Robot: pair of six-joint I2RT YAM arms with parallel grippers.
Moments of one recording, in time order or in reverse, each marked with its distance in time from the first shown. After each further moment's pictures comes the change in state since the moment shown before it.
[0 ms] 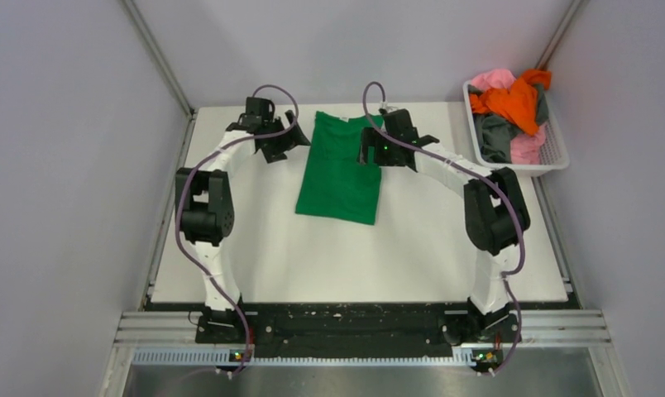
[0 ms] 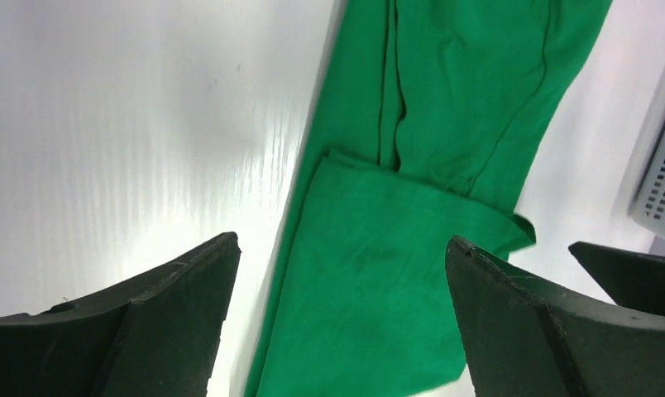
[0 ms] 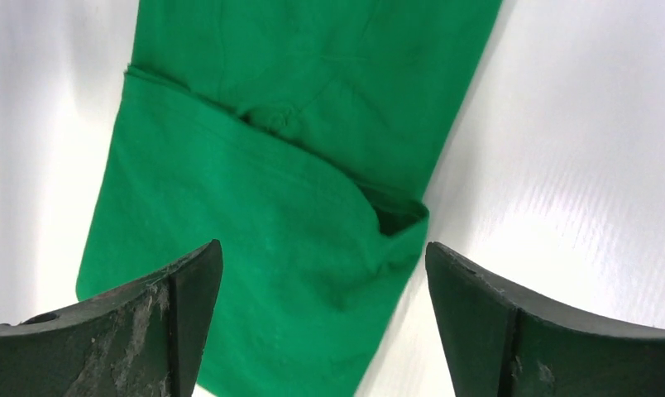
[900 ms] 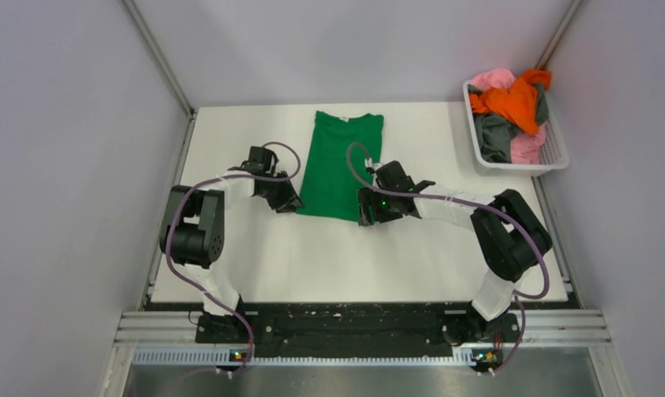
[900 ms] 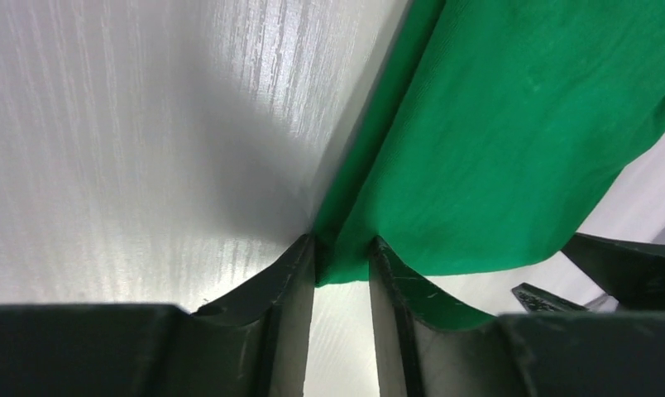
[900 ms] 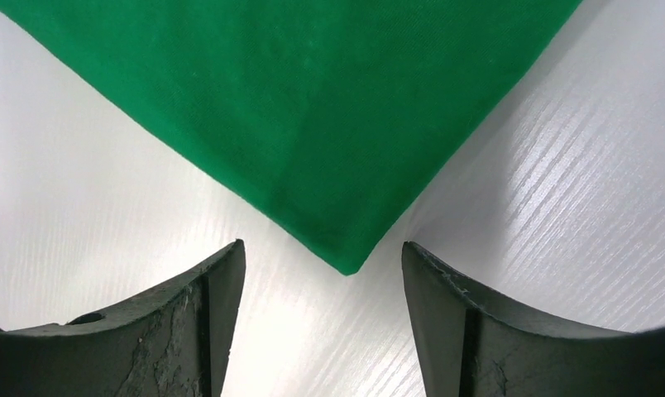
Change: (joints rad) left arm -0.023 -0.264 -0.608 0.078 0.079 -0.053; right arm 0.169 -0.242 -0.505 0.044 -0.084 -0.067
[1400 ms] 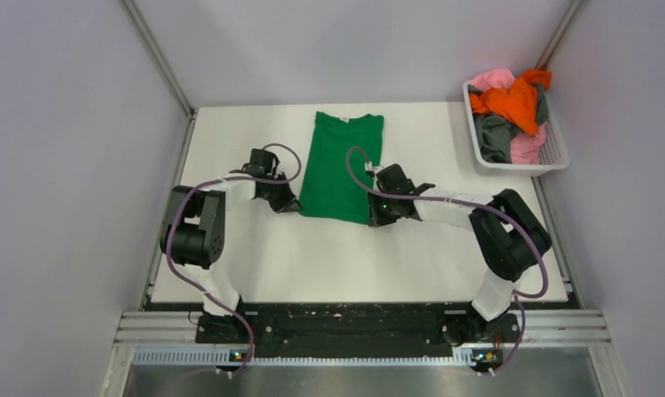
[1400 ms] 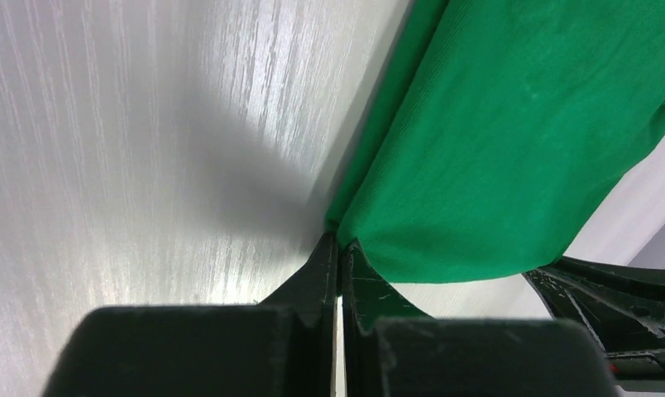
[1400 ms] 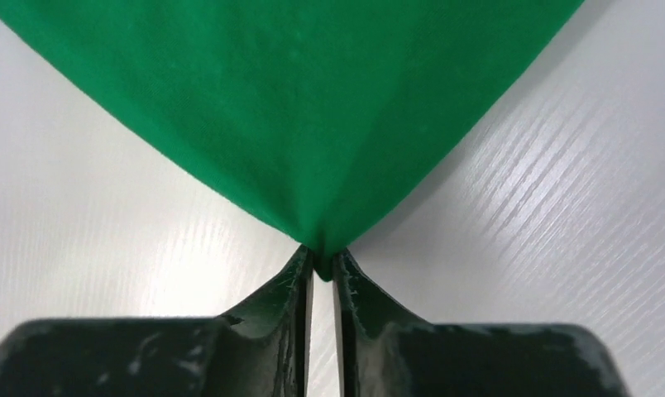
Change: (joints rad) left arm -0.009 0.016 -0.012 0.035 0.001 -0.016; right arm 0.001 0.000 -0.037 0.042 0.000 -0.027
